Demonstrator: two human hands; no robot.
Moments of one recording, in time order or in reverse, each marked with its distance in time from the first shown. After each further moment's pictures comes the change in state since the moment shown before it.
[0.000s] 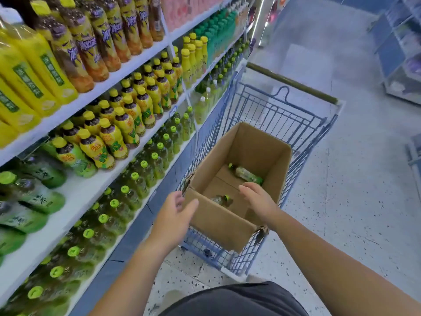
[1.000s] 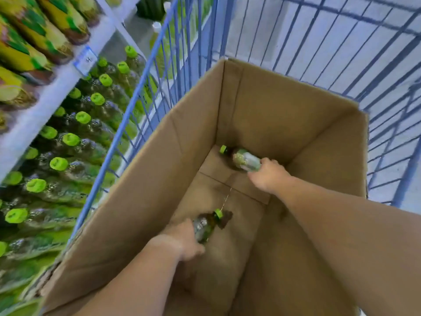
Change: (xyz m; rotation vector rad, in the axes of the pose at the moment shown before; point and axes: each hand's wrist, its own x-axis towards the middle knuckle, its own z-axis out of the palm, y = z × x) left_hand 0.330 -0.108 0.193 1.118 -0.548 -0.422; right_hand 0.399 0.144 -0.047 -0.673 -0.018 0.241
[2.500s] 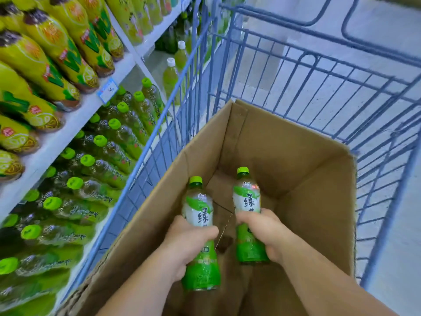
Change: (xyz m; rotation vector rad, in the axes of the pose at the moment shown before) left_hand -0.039 0.018 -0.028 -1.218 0.186 0.040; right_hand -0.098 -0.020 0.014 0.977 -0.218 0.226
